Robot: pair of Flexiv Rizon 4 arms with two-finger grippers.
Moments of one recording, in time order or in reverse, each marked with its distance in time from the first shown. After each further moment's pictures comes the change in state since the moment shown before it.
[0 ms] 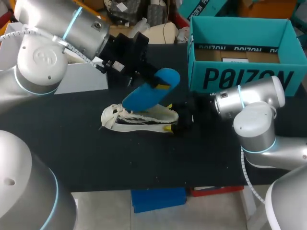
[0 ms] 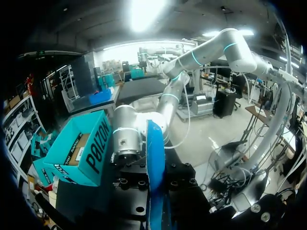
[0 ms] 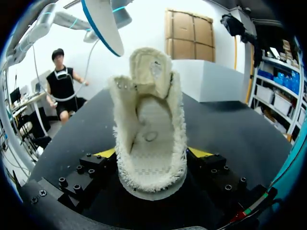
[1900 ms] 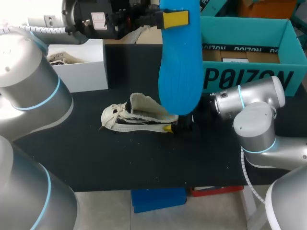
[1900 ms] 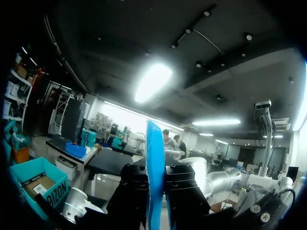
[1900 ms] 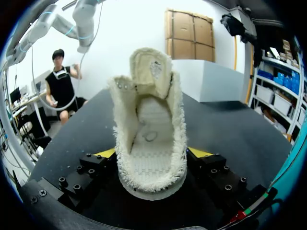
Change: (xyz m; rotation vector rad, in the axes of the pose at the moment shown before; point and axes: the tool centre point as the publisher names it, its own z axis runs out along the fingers) left arm 0.107 -0.266 -0.107 0.724 0.181 -0.324; right arm 0.000 0.000 0.000 0.000 0.000 0.000
